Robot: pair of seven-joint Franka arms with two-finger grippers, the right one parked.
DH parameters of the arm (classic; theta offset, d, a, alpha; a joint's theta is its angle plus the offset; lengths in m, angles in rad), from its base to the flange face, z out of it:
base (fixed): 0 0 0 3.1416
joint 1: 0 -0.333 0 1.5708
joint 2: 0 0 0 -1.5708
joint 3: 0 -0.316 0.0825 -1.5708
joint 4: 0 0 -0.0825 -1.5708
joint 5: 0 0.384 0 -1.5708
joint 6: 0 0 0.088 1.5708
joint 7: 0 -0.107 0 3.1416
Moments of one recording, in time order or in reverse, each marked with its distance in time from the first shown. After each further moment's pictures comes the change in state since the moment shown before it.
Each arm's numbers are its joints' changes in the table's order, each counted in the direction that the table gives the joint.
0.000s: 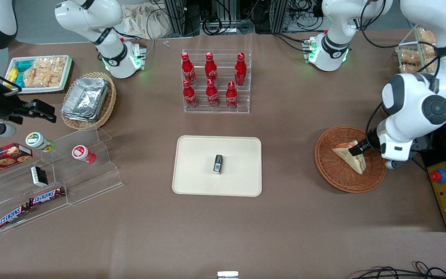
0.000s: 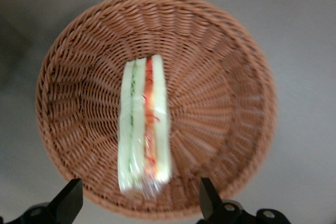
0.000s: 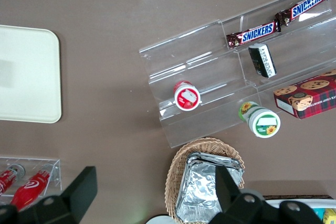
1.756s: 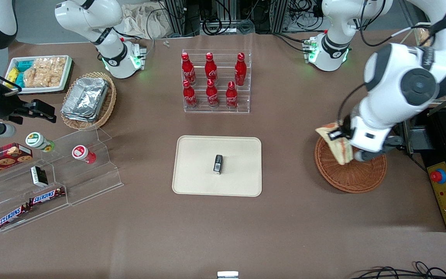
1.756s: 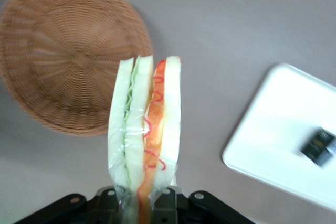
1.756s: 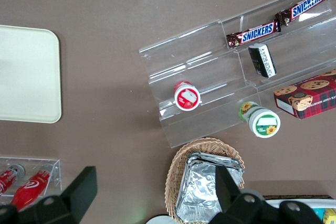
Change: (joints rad) arm 0.018 -0.040 0.329 0.389 0.000 0.458 0.067
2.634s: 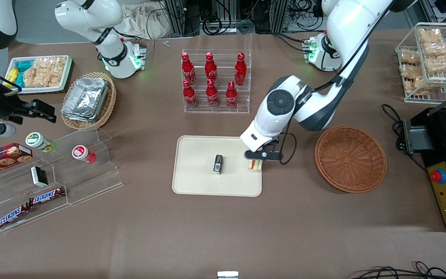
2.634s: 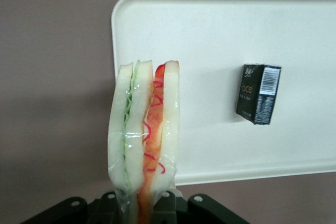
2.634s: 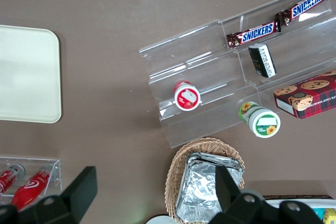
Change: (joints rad) arm 0.150 0.394 0.195 0.018 0.228 -0.440 0.008
